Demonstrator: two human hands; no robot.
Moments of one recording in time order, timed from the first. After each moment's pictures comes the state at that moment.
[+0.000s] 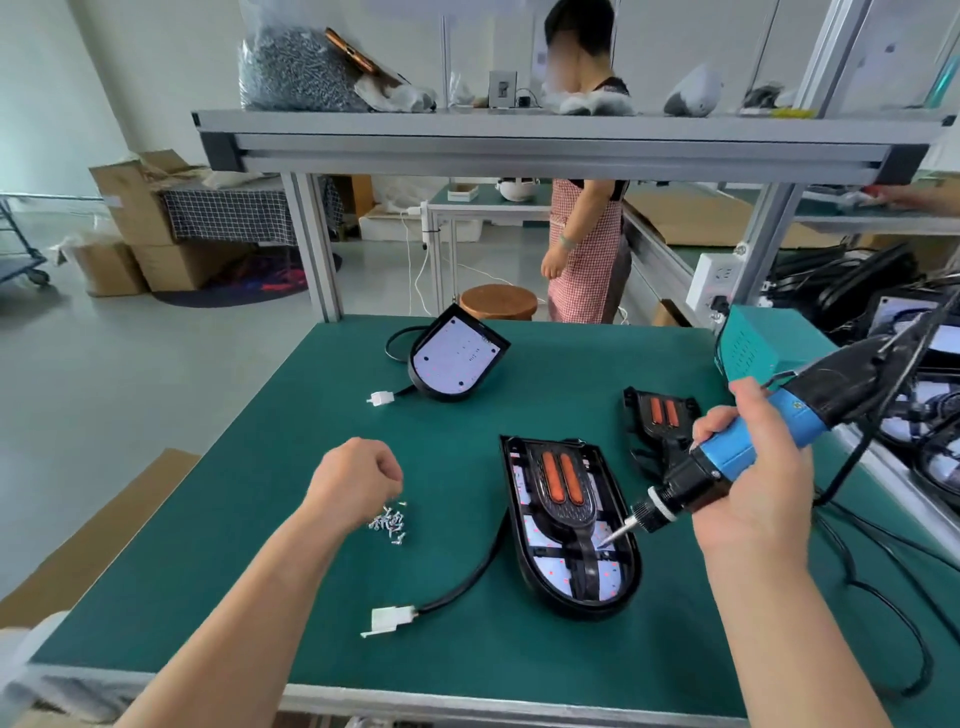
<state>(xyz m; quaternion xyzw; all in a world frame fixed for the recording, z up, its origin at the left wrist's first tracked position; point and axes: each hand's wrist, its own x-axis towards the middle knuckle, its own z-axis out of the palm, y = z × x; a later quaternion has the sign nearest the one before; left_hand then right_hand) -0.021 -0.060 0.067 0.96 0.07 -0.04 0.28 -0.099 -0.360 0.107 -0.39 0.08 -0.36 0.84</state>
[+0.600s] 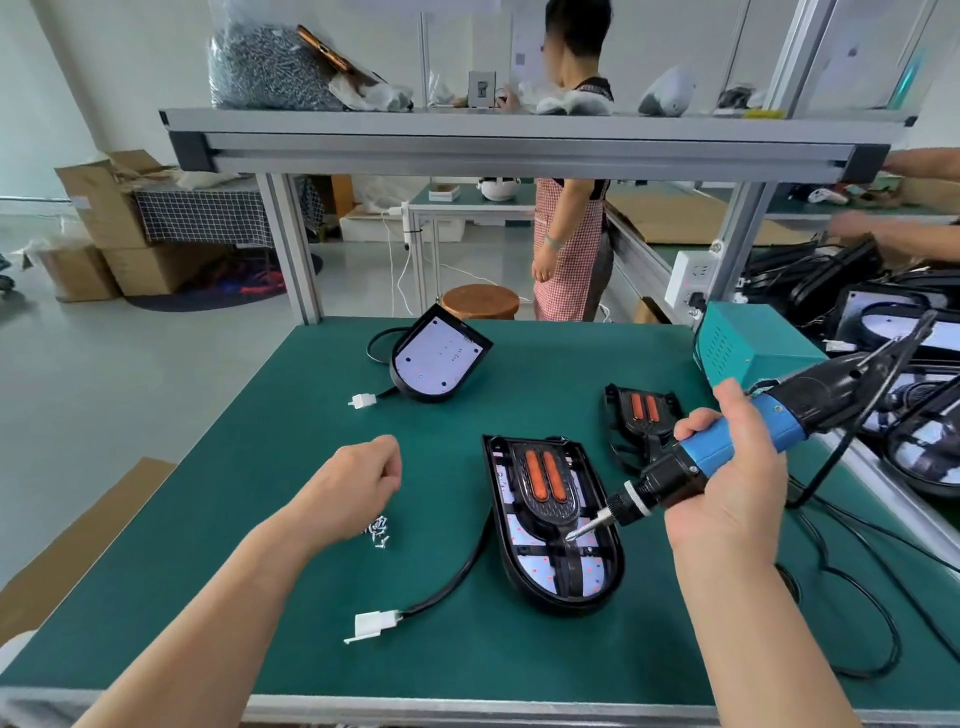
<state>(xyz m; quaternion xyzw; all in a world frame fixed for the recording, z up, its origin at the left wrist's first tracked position) -0.026 -0.063 0.071 0.96 -0.11 -0.03 0.24 -0.106 -0.349 0.110 -0.36 0.14 -0.37 0.84</state>
